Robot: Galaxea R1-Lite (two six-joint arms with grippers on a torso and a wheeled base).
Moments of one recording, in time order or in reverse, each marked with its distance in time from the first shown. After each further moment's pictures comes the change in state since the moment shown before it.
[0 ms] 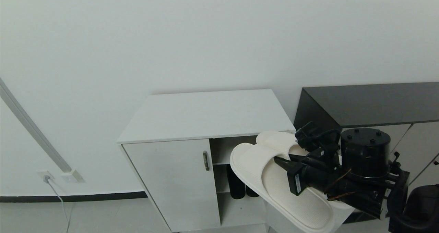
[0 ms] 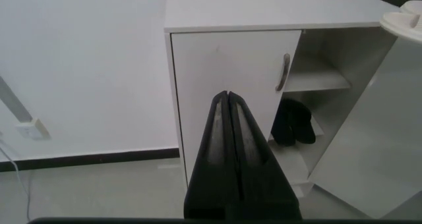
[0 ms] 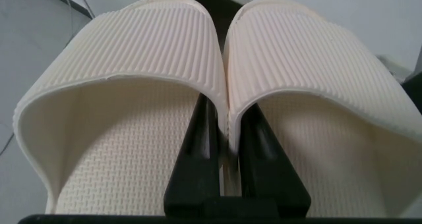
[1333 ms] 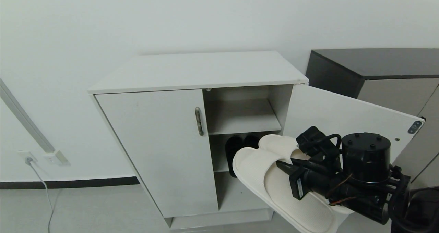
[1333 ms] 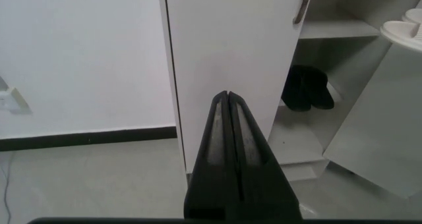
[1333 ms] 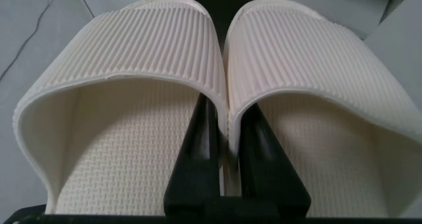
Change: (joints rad) left arm 0.000 0.000 0.000 0.000 0.000 0.001; right arm -0.004 0.003 0.034 -0.014 -0.008 0.000
